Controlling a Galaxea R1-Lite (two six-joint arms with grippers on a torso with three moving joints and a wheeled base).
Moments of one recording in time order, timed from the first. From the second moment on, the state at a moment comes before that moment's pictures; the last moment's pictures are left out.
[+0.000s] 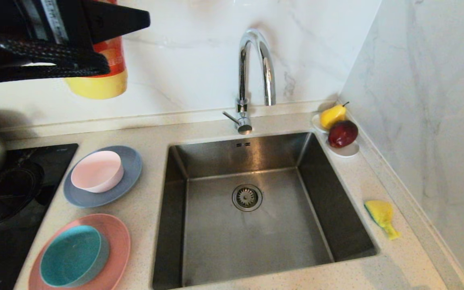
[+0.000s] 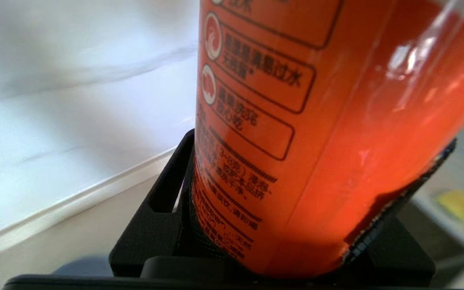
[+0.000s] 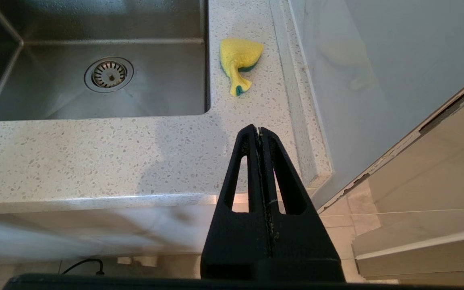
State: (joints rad) left arm -0.79 1.30 -1.35 -0.10 0.34 0.23; right arm 0.00 0.00 0.00 0.00 0.00 -0.01
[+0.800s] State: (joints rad) left arm -1.06 1.68 -1.65 -0.11 0.37 0.26; right arm 0.00 0.00 0.00 0.00 0.00 -0.01
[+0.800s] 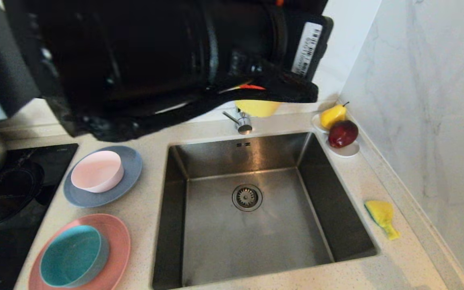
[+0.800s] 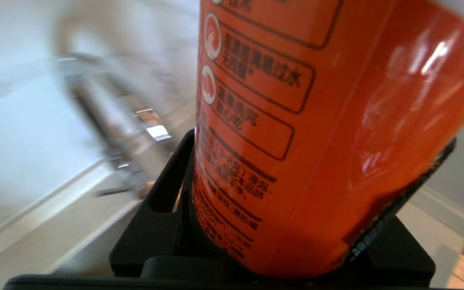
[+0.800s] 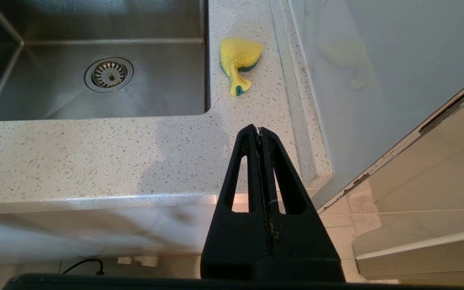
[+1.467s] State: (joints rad) left arm -1.17 1.96 -1.74 -0.12 0.37 0.34; right arm 0.00 0.00 0.00 0.00 0.00 -0.01
